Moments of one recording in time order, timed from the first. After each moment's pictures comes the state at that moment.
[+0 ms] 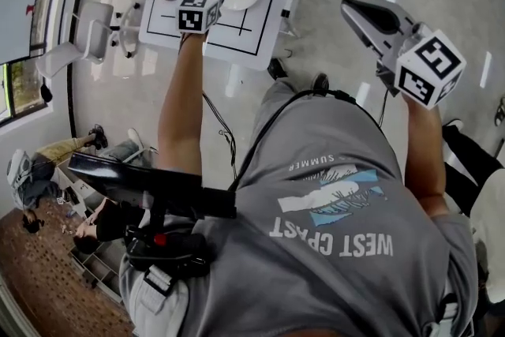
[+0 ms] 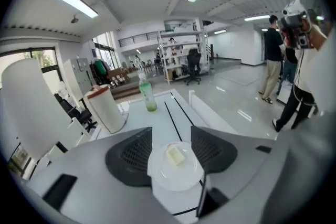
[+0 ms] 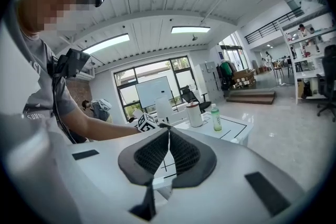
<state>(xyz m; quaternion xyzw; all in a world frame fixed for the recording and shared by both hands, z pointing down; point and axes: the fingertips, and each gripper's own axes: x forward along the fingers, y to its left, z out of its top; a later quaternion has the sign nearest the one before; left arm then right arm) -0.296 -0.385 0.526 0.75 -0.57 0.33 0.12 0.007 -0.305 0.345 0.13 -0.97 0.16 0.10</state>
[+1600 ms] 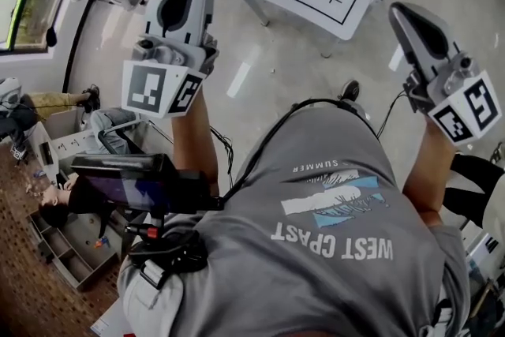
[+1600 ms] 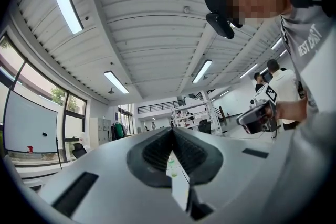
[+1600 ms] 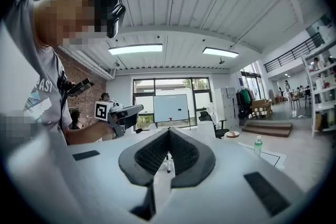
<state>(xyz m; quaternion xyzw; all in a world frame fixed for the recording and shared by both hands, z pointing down) -0.388 -0.016 0.194 0.76 -0.63 0.01 -0.14 -0.167 -0.081 0.252 0.09 -0.99 0.05 0.01</state>
